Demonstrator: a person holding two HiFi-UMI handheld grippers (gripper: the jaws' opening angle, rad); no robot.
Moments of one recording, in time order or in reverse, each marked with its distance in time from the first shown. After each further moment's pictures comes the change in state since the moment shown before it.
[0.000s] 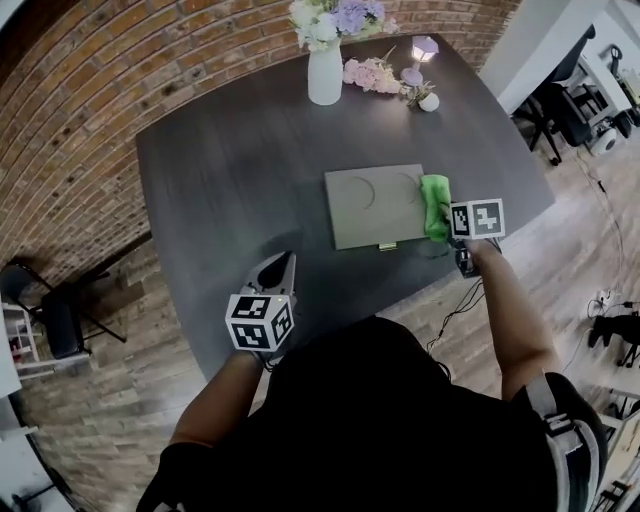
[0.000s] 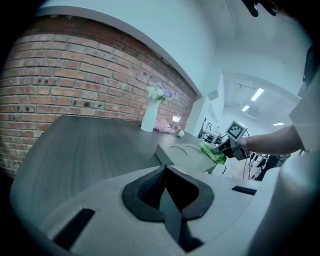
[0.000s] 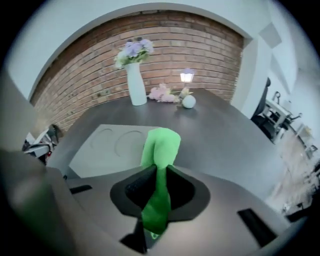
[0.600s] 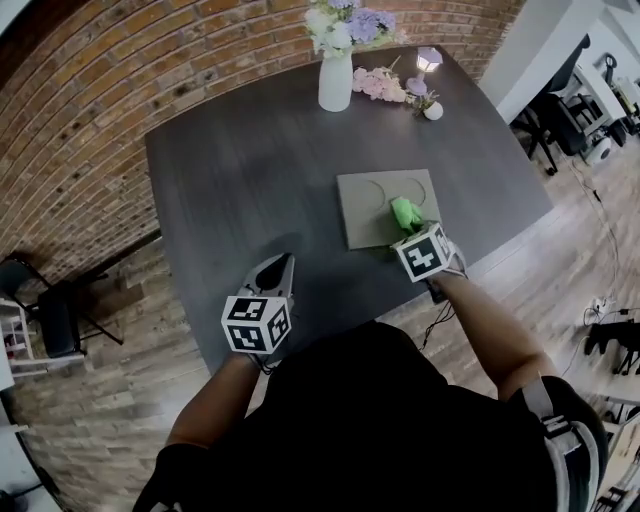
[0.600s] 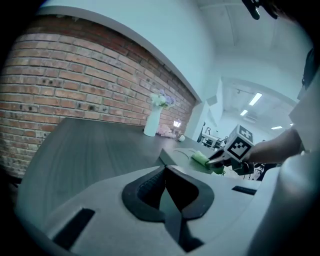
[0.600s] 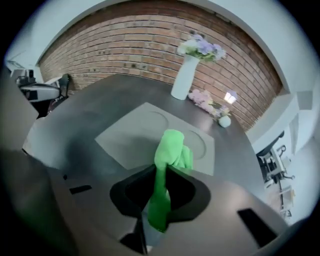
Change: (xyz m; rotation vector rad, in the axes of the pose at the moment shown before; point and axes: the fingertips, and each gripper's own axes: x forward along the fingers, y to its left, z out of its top) left arm -0.032 0.012 0.008 -0.016 -0.038 -0.019; right arm -0.010 0.123 -0.047 -0.382 0.170 -0.101
